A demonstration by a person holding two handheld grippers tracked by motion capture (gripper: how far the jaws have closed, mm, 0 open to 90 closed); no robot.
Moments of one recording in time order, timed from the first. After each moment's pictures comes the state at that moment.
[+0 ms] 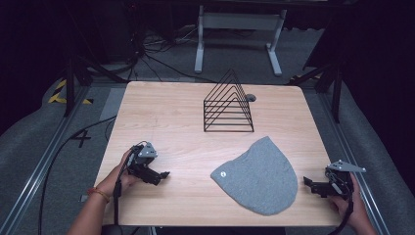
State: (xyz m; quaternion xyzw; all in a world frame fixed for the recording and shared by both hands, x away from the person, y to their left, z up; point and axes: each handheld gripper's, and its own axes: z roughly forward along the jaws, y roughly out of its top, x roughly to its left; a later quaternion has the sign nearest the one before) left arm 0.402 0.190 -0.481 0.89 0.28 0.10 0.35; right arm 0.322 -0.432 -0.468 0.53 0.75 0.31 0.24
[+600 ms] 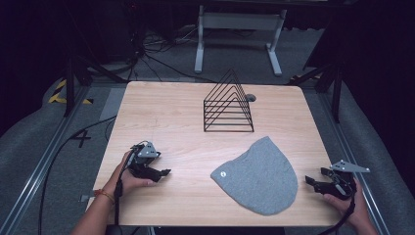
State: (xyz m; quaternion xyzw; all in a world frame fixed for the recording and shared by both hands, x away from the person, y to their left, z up) left arm 0.401 0.184 -0.474 0.89 0.25 0.09 0.37; right arm 0.318 -0.436 -0.460 0.51 0.76 0.33 0.22
